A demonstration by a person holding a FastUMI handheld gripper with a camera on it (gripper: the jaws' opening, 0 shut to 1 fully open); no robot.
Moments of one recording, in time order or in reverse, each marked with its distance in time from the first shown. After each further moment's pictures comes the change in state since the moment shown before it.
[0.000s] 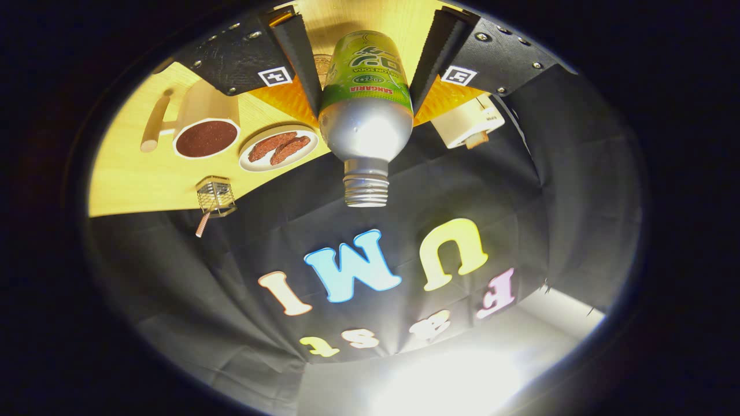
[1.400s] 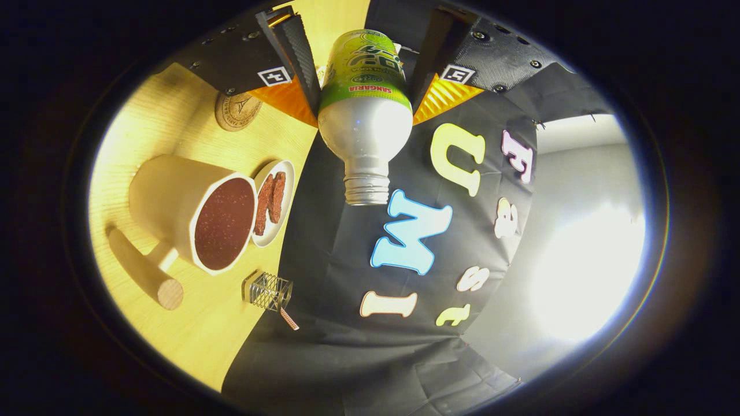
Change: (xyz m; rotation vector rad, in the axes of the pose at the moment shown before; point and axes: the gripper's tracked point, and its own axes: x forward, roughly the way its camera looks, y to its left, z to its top) arm 0.020 -0.018 0.013 0.842 -0.070 0.086
